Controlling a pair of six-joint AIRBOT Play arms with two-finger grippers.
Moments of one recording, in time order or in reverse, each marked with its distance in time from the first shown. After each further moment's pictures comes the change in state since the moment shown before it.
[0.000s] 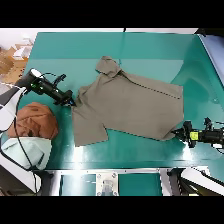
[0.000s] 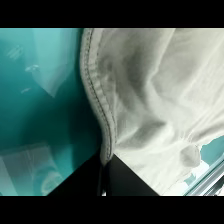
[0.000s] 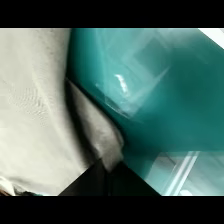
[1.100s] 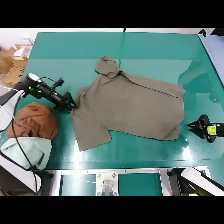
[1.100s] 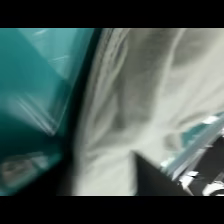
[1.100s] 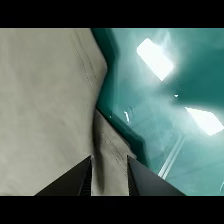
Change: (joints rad) left arm 0.020 -0.003 -0.076 -0.026 -0.031 -0.072; right arm -0.070 0.099 0.197 -0.109 0.097 0.028
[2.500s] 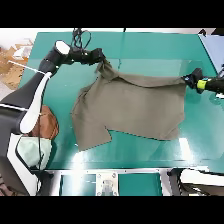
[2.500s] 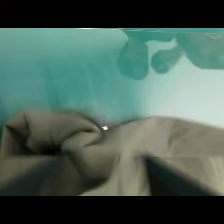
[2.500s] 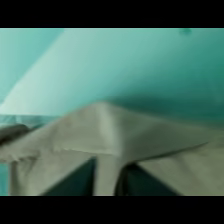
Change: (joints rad) left arm -0.341 -0.099 0.588 -0.115 0.665 -0.084; right arm 0.415 -0.362 0.482 0.467 -0.356 -0.180
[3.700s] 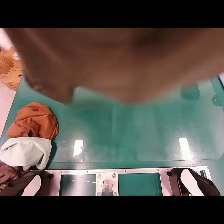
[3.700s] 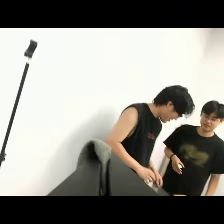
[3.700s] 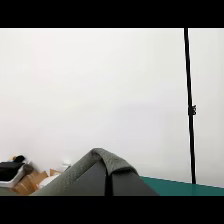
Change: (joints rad) left arm 0.485 1.078 -0.004 -0.374 -0.050 0.002; right arm -0.040 0.626 0.956 -0.051 0.340 0.329
